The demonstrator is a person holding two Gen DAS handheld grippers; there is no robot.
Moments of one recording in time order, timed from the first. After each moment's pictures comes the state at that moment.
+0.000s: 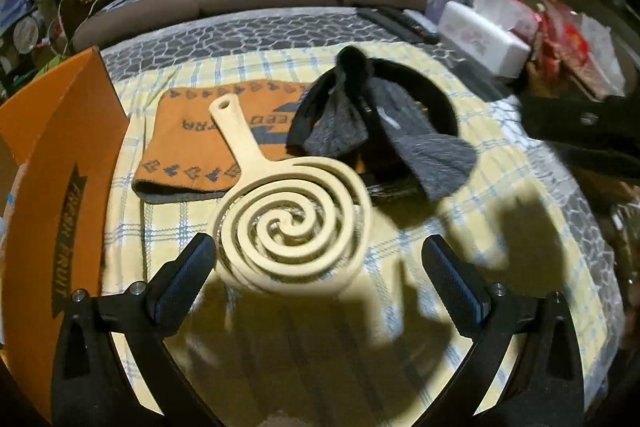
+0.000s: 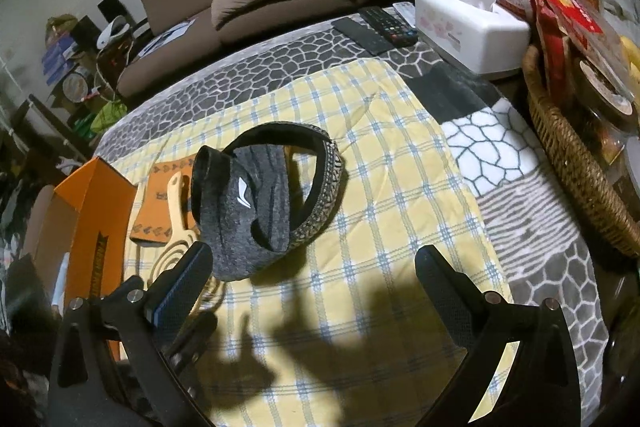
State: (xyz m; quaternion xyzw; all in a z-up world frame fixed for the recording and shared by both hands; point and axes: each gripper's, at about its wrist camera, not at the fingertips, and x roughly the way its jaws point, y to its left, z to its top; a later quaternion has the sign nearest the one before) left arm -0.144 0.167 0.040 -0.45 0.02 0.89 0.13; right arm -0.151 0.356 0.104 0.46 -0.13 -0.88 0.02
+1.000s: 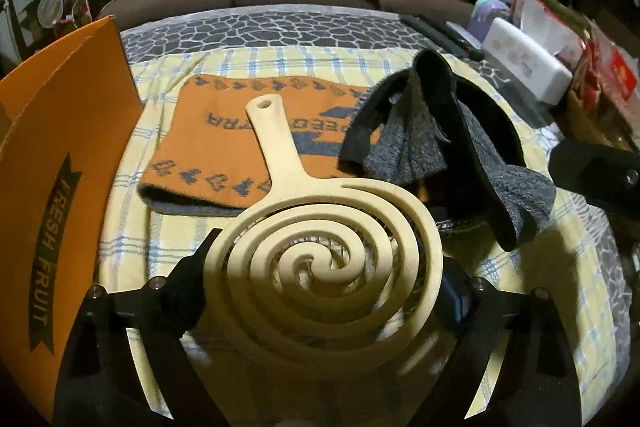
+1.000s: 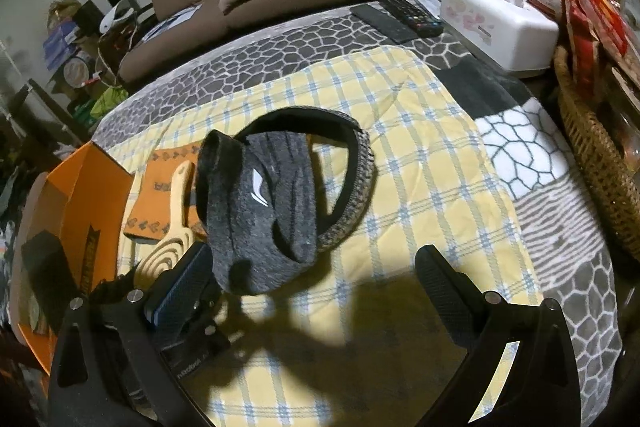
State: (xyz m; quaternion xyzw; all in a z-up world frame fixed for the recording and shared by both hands) left arm -0.171 0.146 0.020 -0.44 -0.02 0.89 0.09; right arm -0.171 0.328 0.085 0.47 -0.12 -0.88 0.03
